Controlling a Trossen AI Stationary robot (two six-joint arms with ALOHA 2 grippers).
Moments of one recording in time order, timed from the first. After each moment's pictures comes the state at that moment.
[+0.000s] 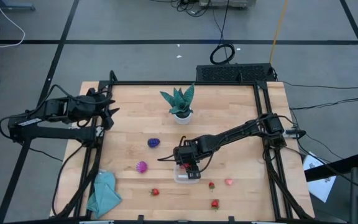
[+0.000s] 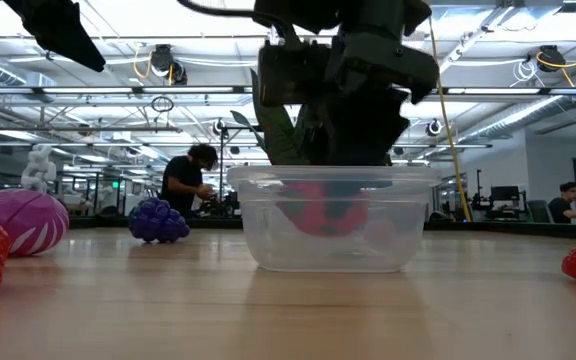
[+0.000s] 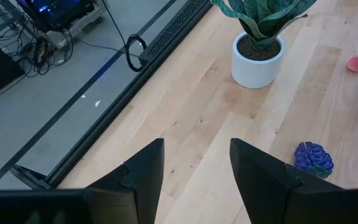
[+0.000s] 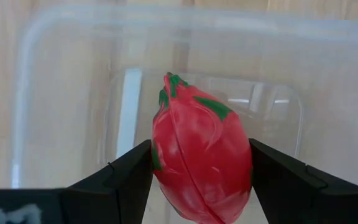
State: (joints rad) left arm 0.14 0.60 0.92 -1.05 -0.42 -0.16; right arm 0.21 2.03 1.45 -0.66 -0.11 0.15
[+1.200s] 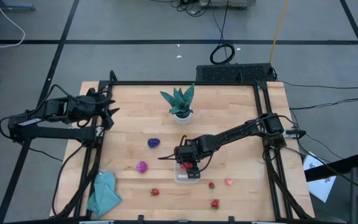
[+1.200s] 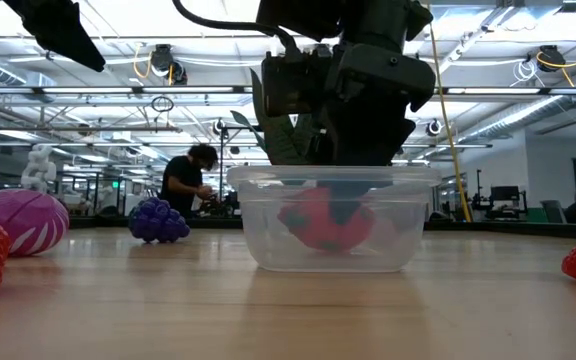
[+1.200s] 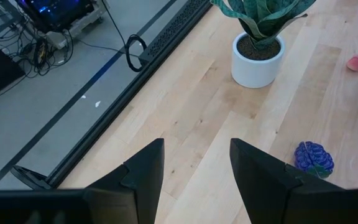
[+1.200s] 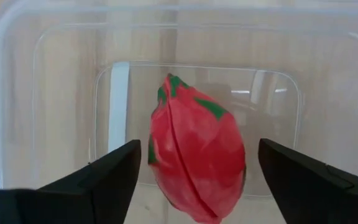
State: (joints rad) left arm 0.14 0.60 0.92 -1.05 -0.42 -0.16; right arm 0.21 2.02 1.43 -0.66 -0.11 0.20
